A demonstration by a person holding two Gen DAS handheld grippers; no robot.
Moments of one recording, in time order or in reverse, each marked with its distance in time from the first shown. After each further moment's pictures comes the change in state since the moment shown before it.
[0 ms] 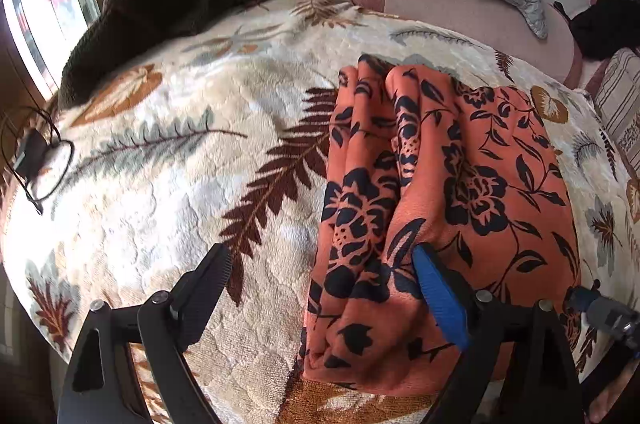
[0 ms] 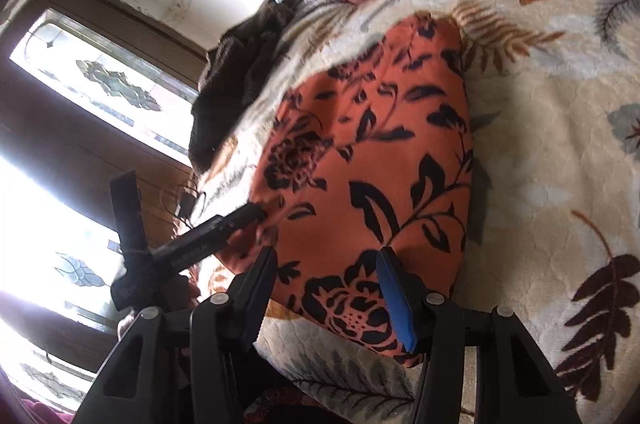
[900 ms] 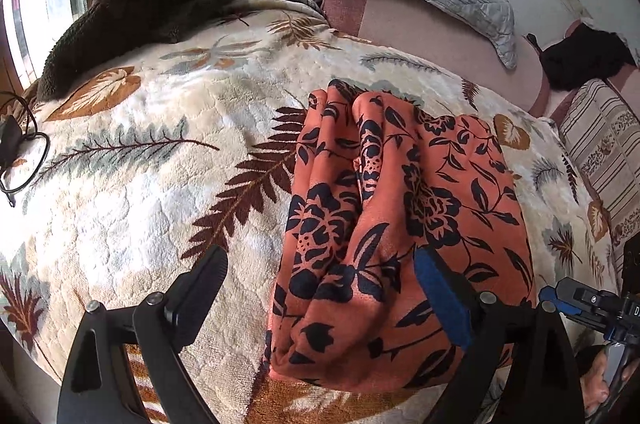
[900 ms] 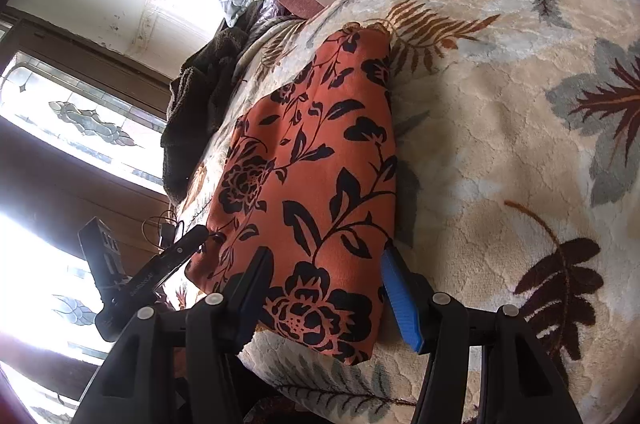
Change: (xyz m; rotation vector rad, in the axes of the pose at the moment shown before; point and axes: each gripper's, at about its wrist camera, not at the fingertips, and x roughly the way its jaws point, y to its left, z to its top) left arm -0.020 -0.001 -0.002 -0.020 -0.087 -0.132; right arm -0.032 -0.035 0.006 0.130 -0.079 -0.042
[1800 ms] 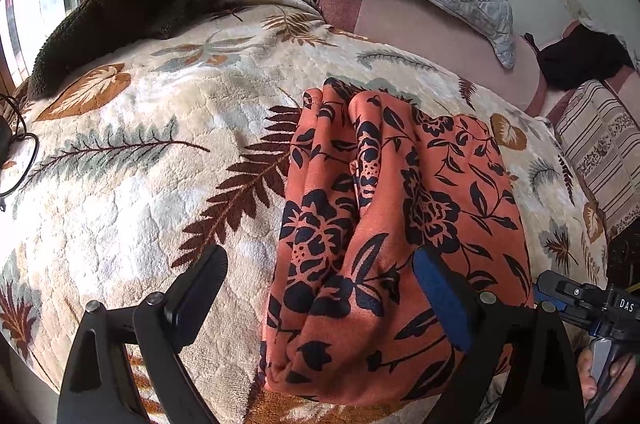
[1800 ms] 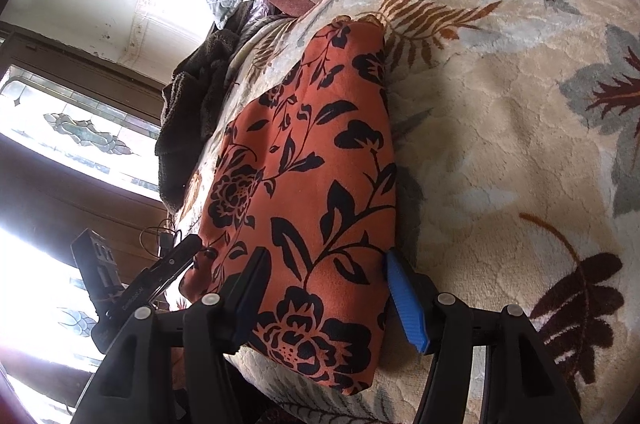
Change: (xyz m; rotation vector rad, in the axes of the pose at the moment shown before) left arm 0.009 0.001 0.005 -0.009 0.020 -0.035; right arm 0.023 -0.006 0.008 0.052 0.001 0.007
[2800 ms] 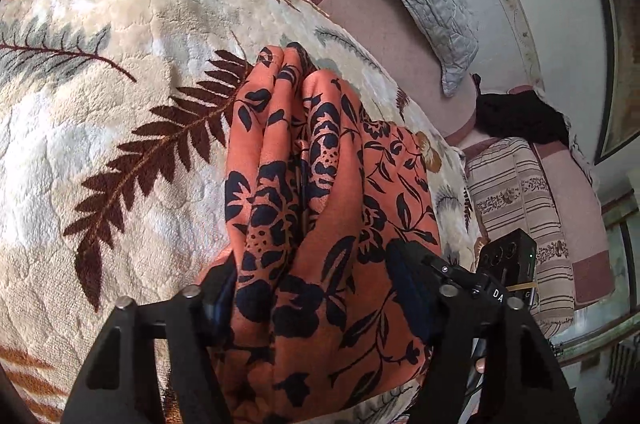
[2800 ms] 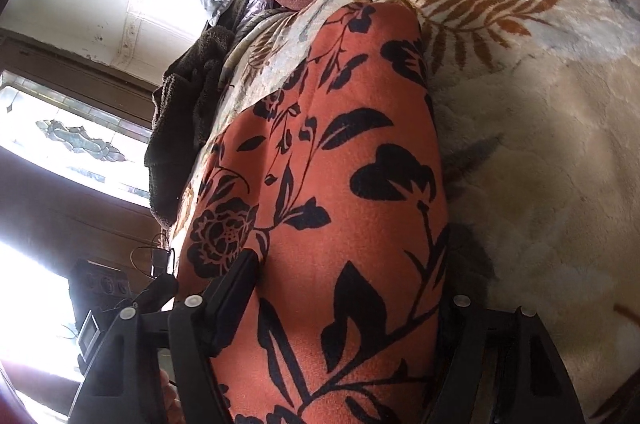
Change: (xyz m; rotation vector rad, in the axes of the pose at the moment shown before) left arm 0.030 0.028 0.003 -0.262 0.123 -0.459; right arm 0.069 0.017 0.035 -0.015 0.002 -0.005
